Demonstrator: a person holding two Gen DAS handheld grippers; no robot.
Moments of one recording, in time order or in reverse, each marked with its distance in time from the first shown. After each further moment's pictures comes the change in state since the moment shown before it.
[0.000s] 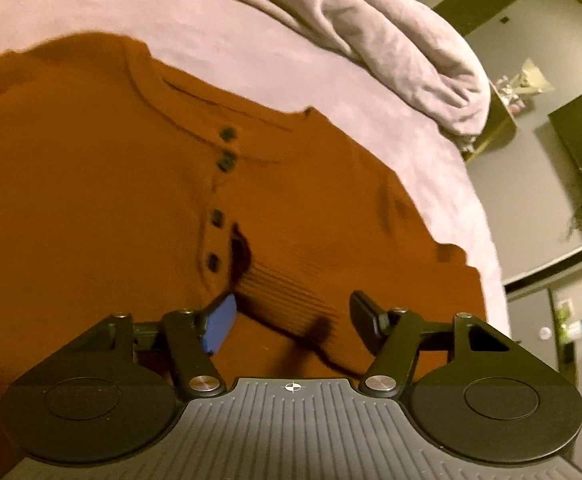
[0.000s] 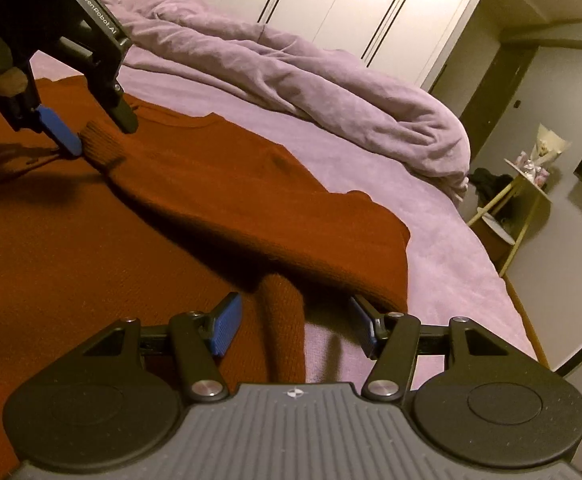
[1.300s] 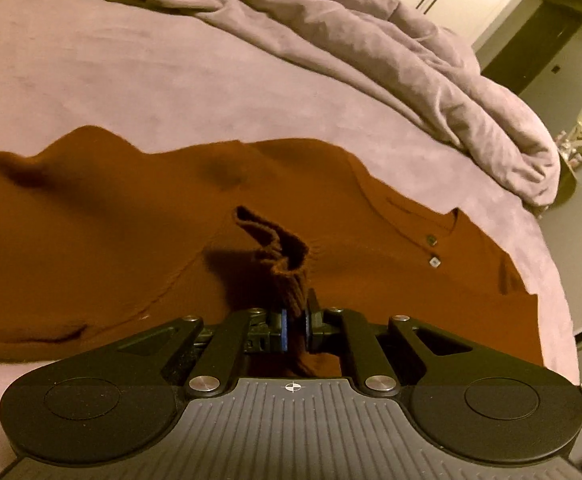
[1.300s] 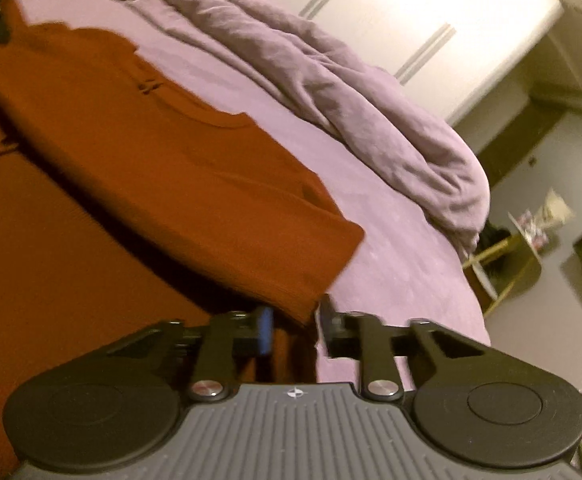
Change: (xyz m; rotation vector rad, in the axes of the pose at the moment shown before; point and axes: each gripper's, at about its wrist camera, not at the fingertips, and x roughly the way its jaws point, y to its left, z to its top) left arm -0.101 0.116 0.016 -0.031 -0.198 0.197; right arm 0.043 0.046 0.039 -0.265 -0.005 -0.054
